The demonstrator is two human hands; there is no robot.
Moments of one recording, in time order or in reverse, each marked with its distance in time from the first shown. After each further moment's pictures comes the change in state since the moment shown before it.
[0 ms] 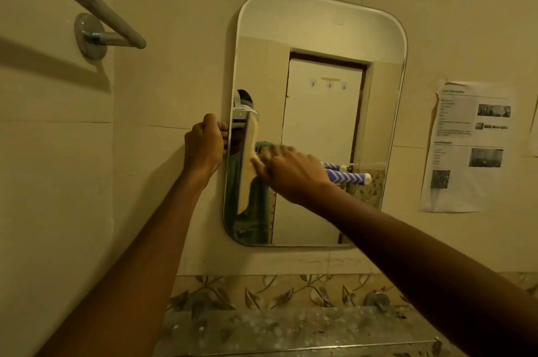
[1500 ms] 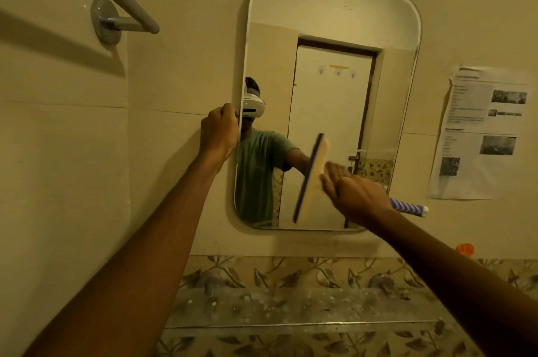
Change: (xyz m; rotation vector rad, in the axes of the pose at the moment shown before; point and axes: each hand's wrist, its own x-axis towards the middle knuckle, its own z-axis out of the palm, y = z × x) left_hand -0.003 0.004 0.001 0.102 -0.038 -0.006; right_hand -0.098 0.065 0.035 -0.017 -0.065 0.236
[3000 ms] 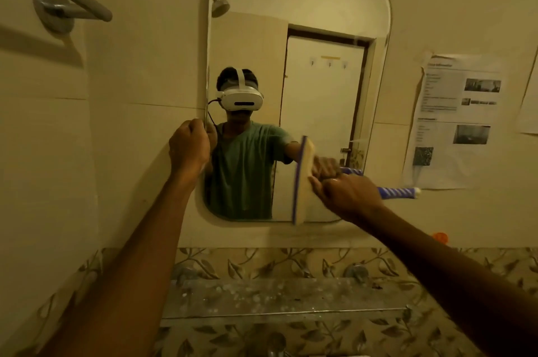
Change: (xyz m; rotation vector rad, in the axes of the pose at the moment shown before) left_hand -0.023 -0.034 0.022 0.171 0.195 -0.033; right_hand -0.025 0.044 -0.005 -0.049 0.013 -0.085
